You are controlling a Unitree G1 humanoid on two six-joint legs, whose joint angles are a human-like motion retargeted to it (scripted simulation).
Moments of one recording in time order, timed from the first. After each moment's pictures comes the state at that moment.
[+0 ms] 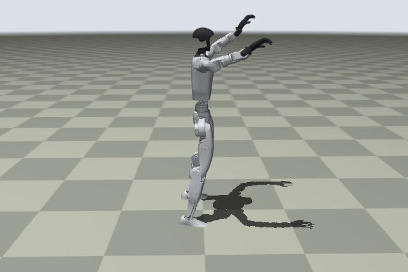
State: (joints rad) left arm -1.83 1.48 -1.20 0.61 0.11 -0.17 0.46; right arm -1.22 -1.46 0.80 0.45 -0.38 -0.03 -0.31; waist 0.01 0.01 0.04; left_leg 0.13 0.16 0.10 0.12 -0.23 -0.20; right_leg 0.10 -0.21 -0.13 0.10 -0.07 0.26
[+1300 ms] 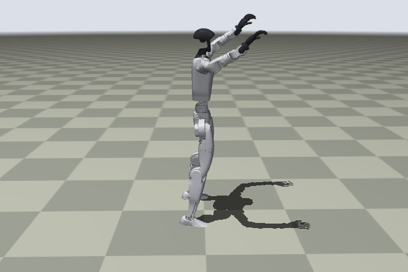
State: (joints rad) left arm -1.98 1.50 -1.40 0.64 0.22 -0.13 0.41; right arm -1.26 -1.50 0.65 0.40 -0.28 -0.01 -0.35; waist 0.03 0.05 0.07; left_leg 0.18 0.17 0.10 0.05 -0.20 -0.22; right_leg 0.10 -0.18 -0.12 0.11 -0.06 0.26
